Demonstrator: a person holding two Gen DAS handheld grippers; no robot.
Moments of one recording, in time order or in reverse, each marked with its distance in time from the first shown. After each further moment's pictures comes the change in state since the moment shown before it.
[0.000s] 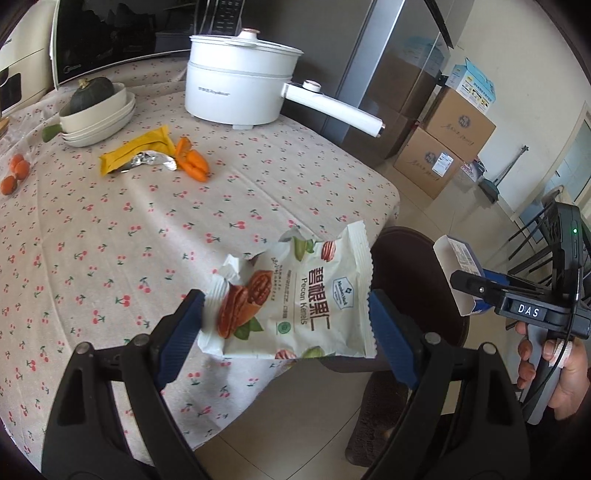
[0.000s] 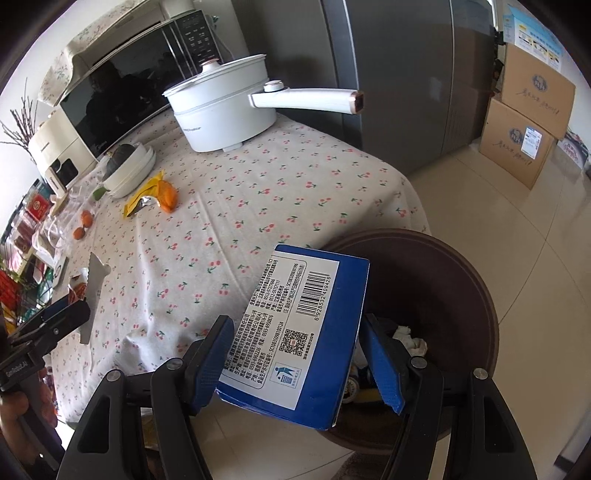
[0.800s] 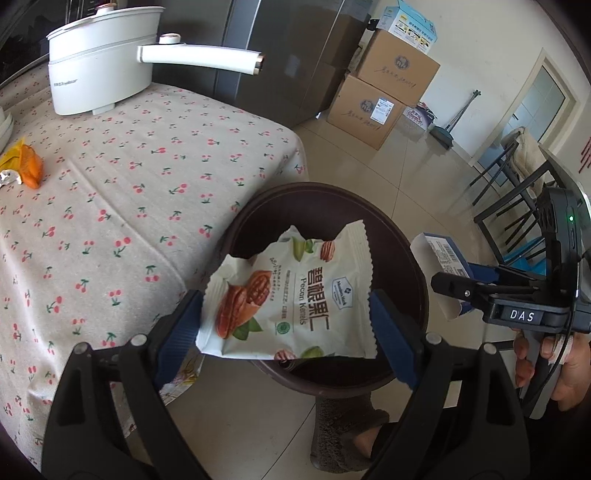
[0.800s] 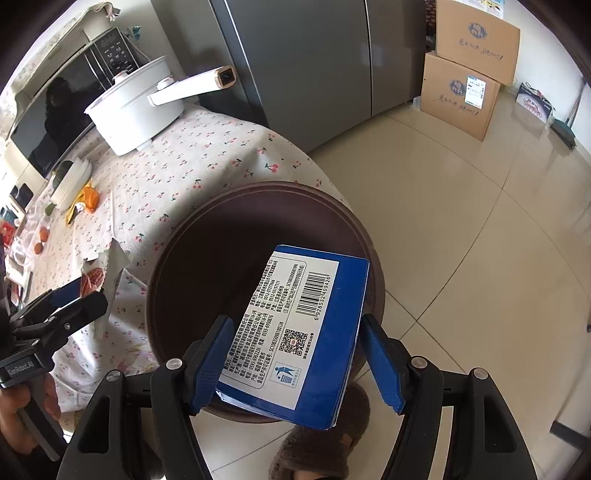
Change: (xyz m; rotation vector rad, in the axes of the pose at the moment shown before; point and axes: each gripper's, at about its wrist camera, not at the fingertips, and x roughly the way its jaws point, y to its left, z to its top) left arm 0.085 -0.128 -0.010 0.171 0.107 -0.174; right arm -0.009 -0.132 -0.038 0.128 0.061 -0.089
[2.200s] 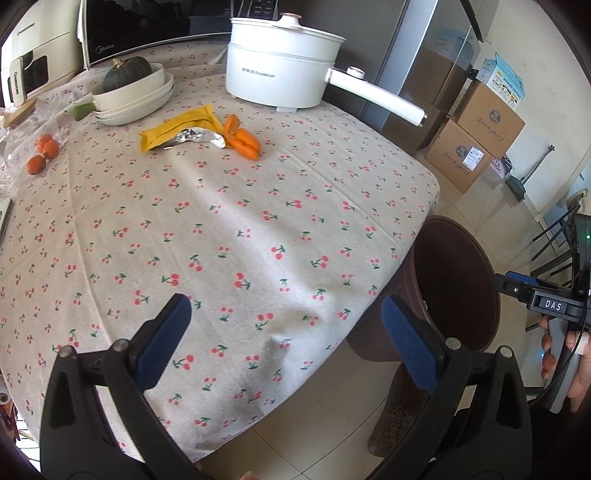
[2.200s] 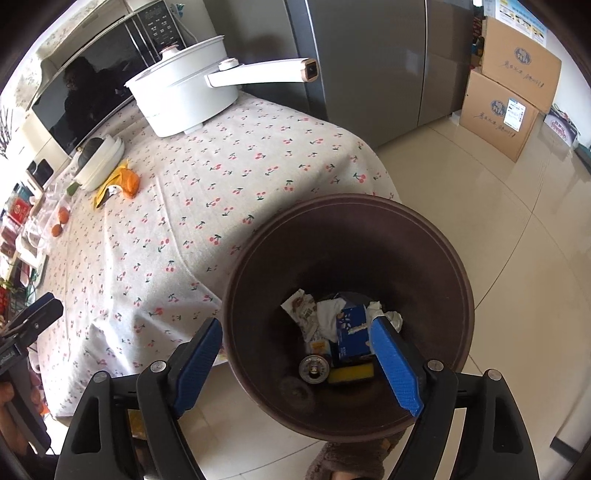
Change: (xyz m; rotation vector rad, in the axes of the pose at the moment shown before) left arm -0.122 0.149 -0.045 -0.232 -0.060 0.291; right arm 0.011 0.110 0.019 -0.111 0.025 0.046
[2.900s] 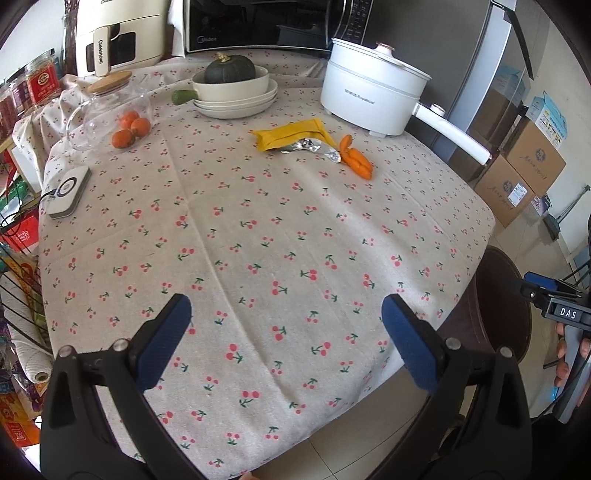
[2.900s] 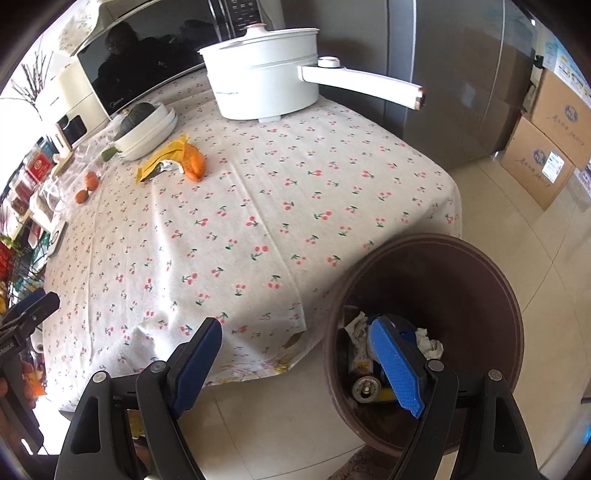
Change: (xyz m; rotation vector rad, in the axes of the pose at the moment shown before) left arm -0.038 0.094 -0.012 -0.134 -0.051 0.158; right arm 0.014 0.119 0.018 -0.180 -0.010 0.022
